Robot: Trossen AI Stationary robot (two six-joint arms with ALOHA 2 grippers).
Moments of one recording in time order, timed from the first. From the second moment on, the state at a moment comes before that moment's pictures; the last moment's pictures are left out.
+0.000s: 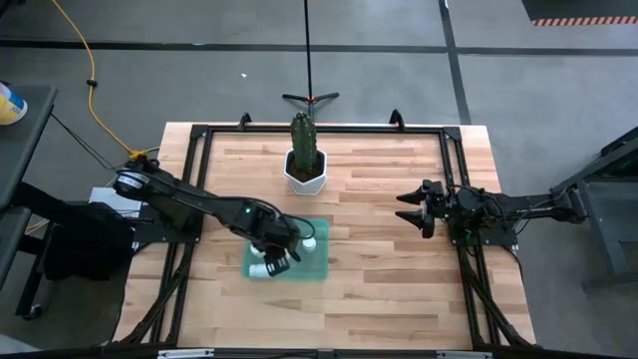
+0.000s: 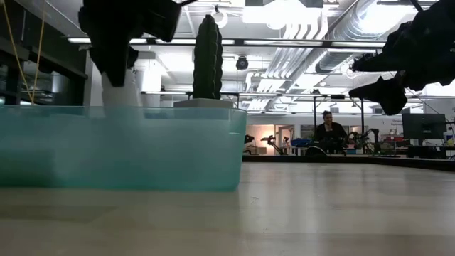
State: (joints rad) left arm -0.28 1.59 1.22 -0.94 0.01 -0.71; right arm 0.04 0.18 0.05 -0.02 0.16 0.50
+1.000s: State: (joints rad) left arm -0.26 1.75 1.23 -0.90 0.06 -0.61; right arm 0.04 0.18 0.05 -0.05 0.19 0.52
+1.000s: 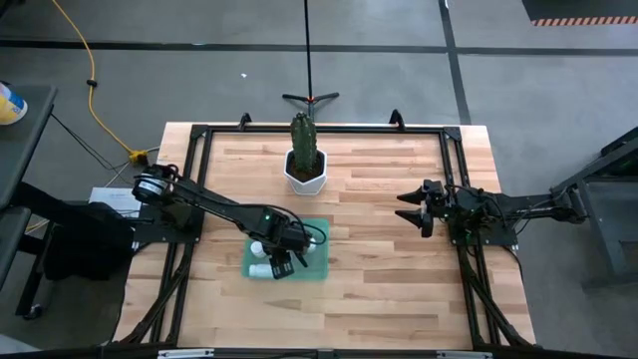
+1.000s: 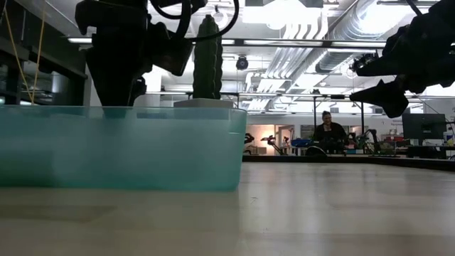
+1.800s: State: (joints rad) left arm -0.25 1.75 1.34 -0.82 0.15 -0.48; right arm 0.04 0.18 0.05 -0.03 0.18 0.46
